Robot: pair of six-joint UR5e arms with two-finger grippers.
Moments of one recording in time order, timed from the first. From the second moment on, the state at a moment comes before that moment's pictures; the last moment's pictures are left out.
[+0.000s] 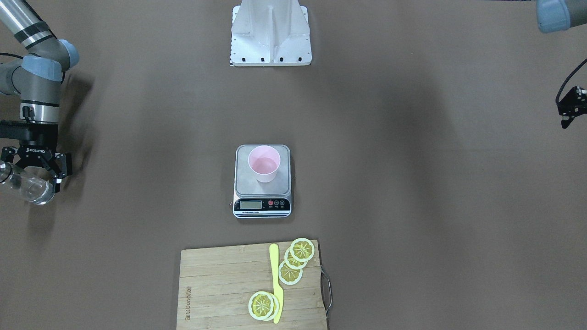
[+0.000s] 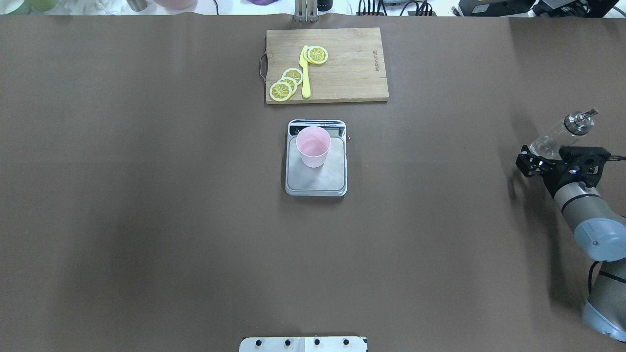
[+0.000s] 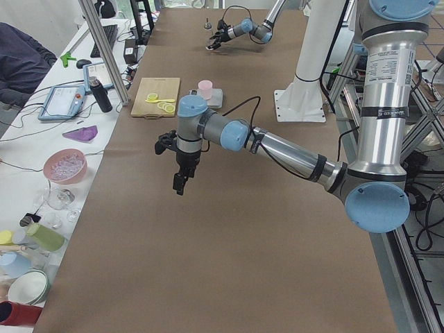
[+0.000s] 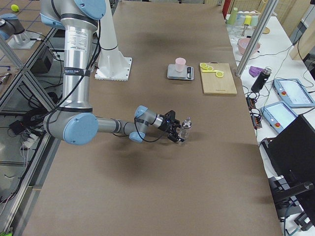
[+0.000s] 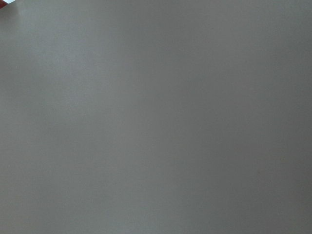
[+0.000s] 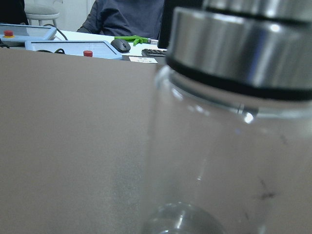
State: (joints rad) left arm -1.30 -1.59 -1.94 -1.53 -2.05 -0.13; right arm 0.55 -1.67 1.41 -0.37 0.91 1.13
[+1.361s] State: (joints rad) left arm -1.30 -1.59 -1.95 -1.53 -2.05 -0.13; right arm 0.55 -1.67 1.39 -0.34 0.89 1.13
